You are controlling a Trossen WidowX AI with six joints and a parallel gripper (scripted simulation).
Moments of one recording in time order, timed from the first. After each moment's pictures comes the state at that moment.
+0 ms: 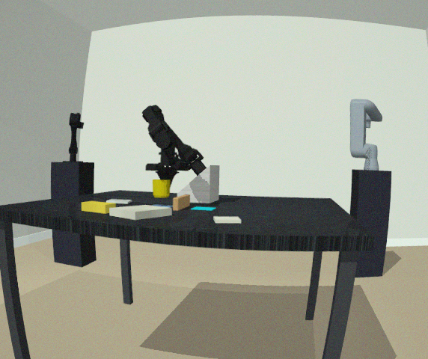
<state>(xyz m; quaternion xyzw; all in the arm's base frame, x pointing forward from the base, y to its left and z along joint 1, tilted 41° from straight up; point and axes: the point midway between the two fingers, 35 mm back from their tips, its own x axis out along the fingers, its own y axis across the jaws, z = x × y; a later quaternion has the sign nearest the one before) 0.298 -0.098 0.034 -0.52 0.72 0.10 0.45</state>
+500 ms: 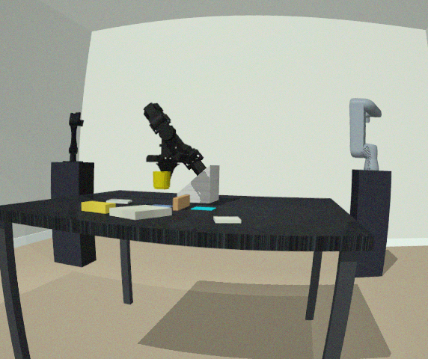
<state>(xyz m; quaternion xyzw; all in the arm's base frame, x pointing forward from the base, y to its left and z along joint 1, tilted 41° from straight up) 0.300 -0.076 0.058 -0.52 0.72 0.10 0.45</state>
